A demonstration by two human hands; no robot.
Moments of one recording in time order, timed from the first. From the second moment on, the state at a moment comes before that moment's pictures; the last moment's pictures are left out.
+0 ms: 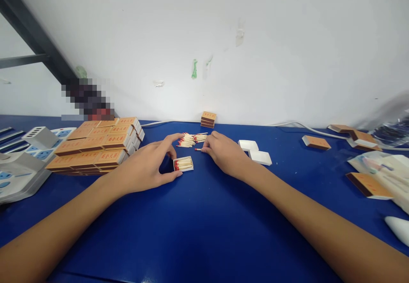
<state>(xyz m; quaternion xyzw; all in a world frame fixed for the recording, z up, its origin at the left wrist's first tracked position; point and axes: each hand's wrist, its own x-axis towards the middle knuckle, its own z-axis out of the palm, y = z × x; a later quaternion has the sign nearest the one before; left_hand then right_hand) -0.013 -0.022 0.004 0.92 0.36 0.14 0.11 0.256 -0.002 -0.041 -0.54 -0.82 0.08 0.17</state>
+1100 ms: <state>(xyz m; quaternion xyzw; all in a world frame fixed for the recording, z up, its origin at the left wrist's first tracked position) -0.014 -0.023 0.002 0.92 0.35 0.14 0.12 0.268 0.006 -0.042 -0.50 -0.83 0.03 0.25</state>
